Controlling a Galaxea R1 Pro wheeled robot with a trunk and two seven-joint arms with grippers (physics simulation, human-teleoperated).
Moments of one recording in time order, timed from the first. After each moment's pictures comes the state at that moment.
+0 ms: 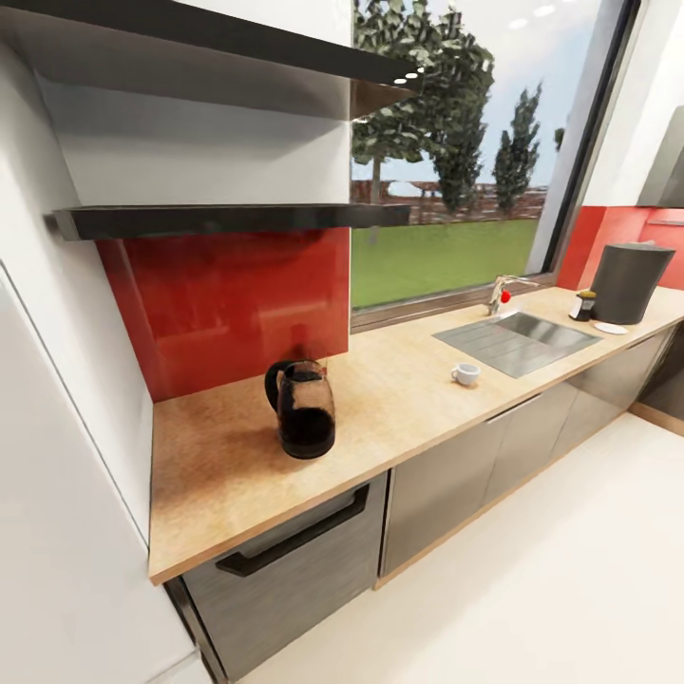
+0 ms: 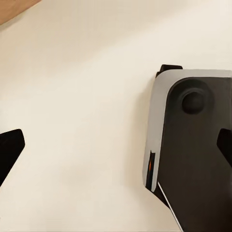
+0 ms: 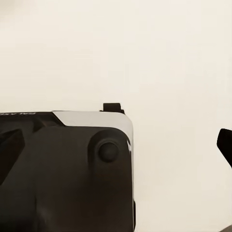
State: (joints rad) left arm -0.04 0.19 -0.09 -0.03 0.20 -0.23 -0.08; right arm -0.19 0.01 -0.15 -0.08 0.14 -0.08 -0.07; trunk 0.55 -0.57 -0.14
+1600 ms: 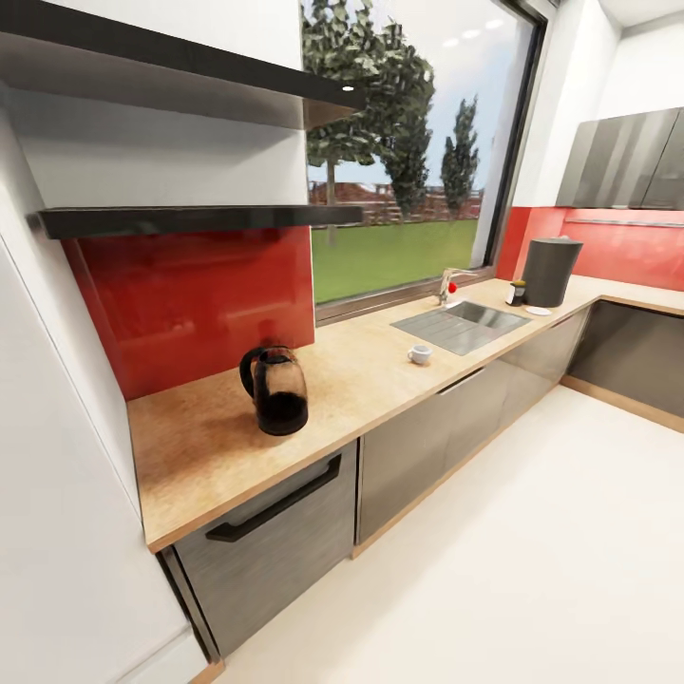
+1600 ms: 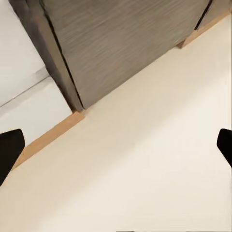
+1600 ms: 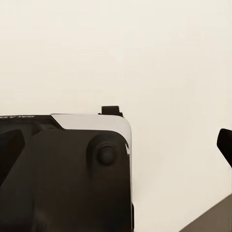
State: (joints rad) left arm -0.06 0.15 -0.10 -0.58 0.17 -0.24 -0.10; right arm -0.19 0.01 -0.15 -0.08 0.14 -0.09 -0.07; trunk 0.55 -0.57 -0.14
